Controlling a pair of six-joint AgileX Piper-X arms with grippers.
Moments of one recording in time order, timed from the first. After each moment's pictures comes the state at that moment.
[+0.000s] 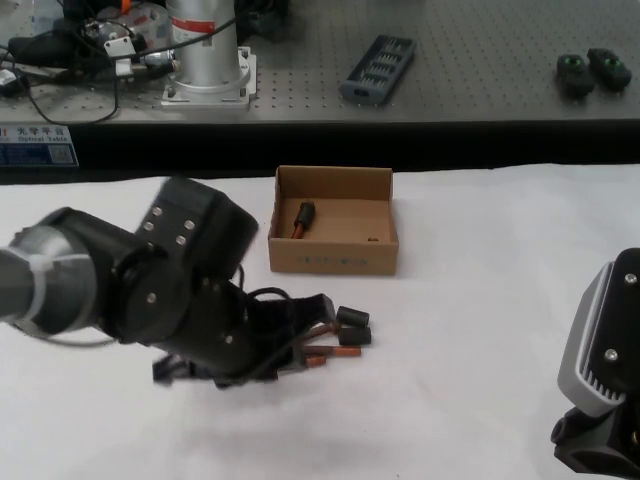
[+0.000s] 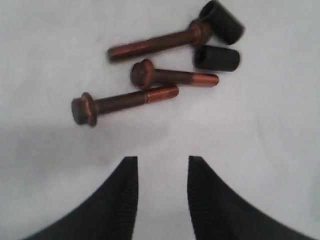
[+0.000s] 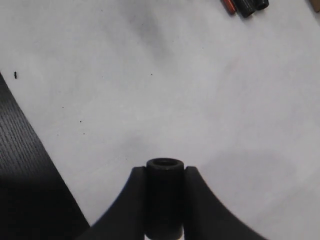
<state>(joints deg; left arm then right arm) -31.3 93.8 -52.7 12.3 14.3 -36.7 44.4 50.9 -43.9 59.5 -2.9 -23.6</state>
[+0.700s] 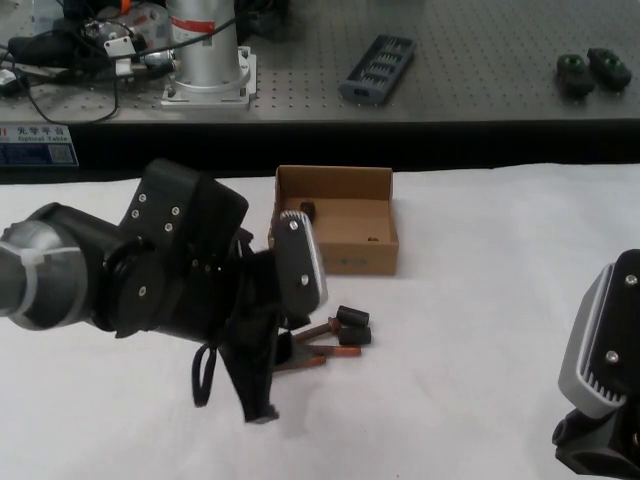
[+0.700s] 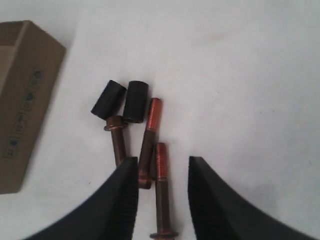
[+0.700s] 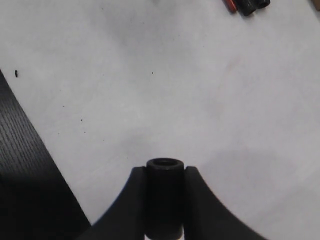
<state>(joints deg) -30.2 93.8 -52.8 6.4 19.6 49.0 44.4 50.9 -43.9 59.8 -2.9 -23.6</state>
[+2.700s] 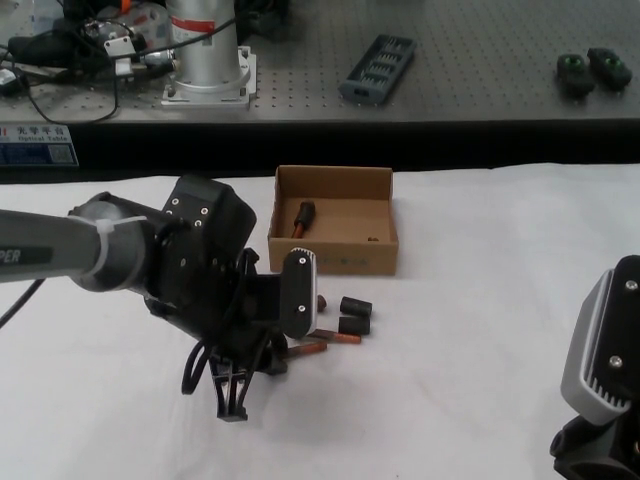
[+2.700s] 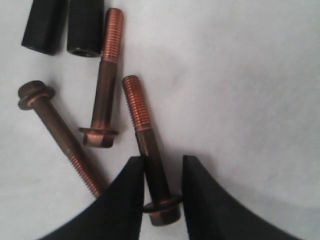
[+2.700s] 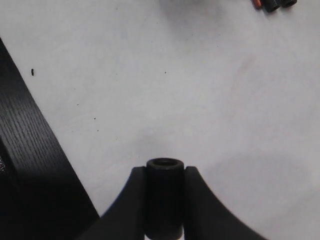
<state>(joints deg) -26.5 107.9 -62.7 16.6 15.7 66.6 44.4 50.9 -43.9 60.6 -5.3 -23.6</state>
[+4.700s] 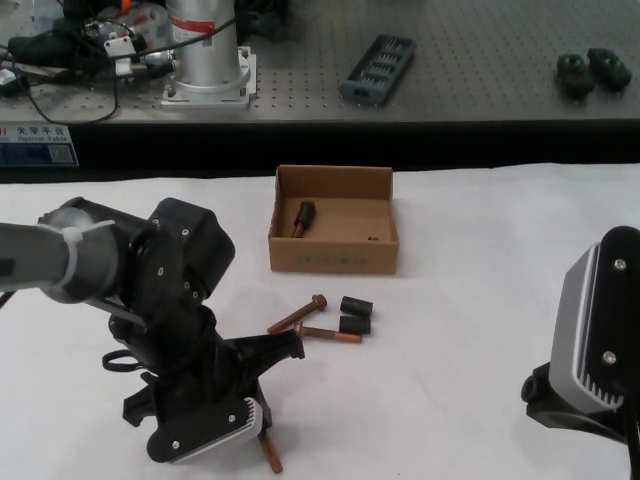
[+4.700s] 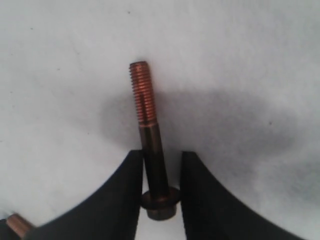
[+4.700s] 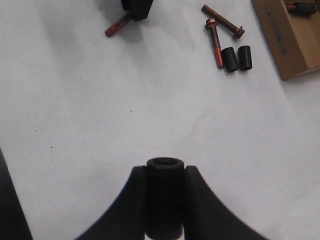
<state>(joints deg) -26.4 104.5 -58.2 29.0 22.1 143.7 44.4 50.9 -43.9 51.9 -3.2 -33.8</state>
